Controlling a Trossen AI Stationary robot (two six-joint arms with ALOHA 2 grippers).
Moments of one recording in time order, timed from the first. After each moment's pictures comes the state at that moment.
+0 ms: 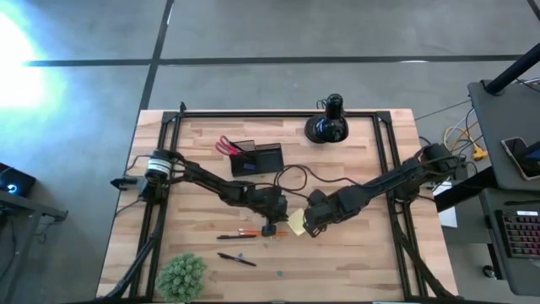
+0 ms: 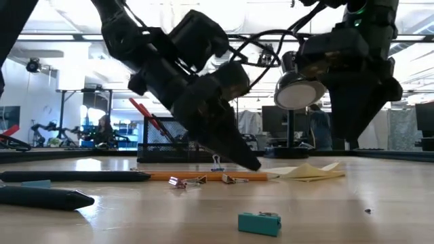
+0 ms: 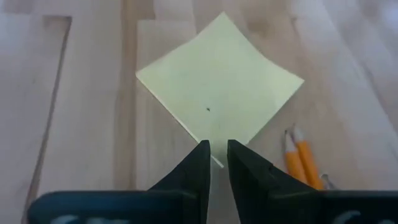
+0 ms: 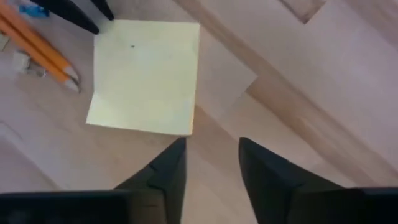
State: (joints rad) left arm -0.12 1.99 1.05 0.28 0.13 -0.12; right arm 0.35 1.66 1.03 -0.72 0.10 1.20
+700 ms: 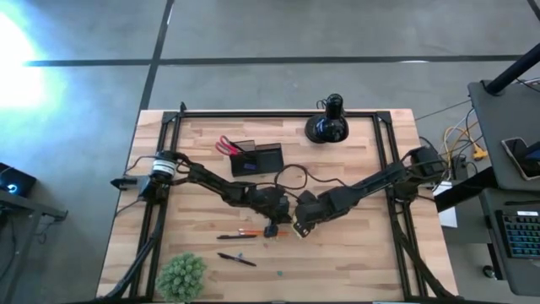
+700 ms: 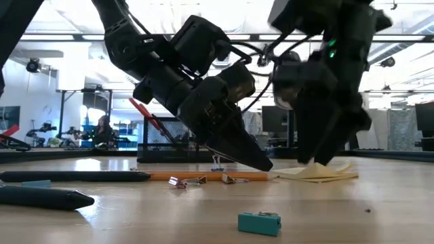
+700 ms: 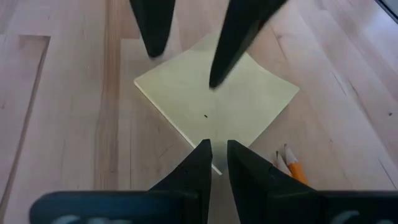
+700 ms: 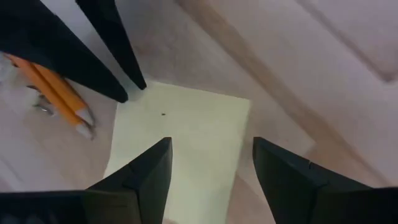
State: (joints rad) left arm -0.12 2.06 1.05 0.37 0.18 -0.12; right arm 0.30 1.78 1.00 -0.47 0.09 1.06
